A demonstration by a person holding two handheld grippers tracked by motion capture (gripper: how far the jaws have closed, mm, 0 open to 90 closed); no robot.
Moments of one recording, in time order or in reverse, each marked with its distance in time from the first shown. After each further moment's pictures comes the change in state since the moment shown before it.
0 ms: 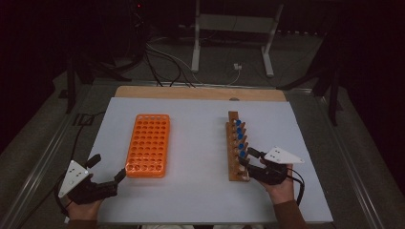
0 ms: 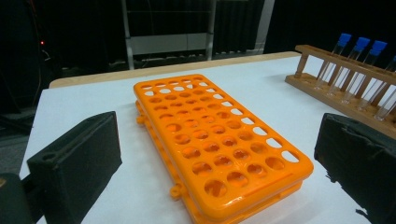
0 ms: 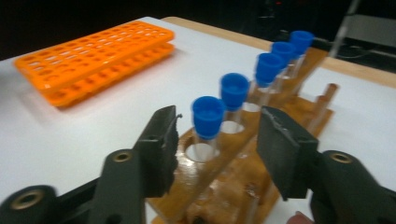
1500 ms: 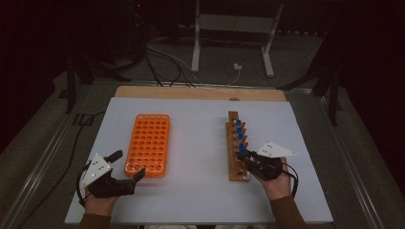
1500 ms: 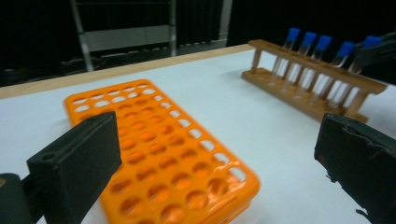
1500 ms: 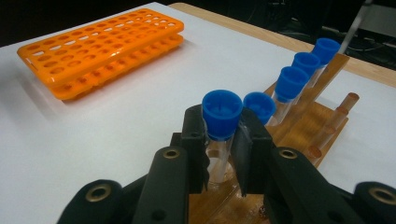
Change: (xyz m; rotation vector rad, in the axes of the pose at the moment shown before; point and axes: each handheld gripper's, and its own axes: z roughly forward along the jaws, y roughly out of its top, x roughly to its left) left arm -0.032 0.019 0.032 0.040 -0.162 0.037; right arm 0.006 0.019 0.010 0.070 0.014 -0.035
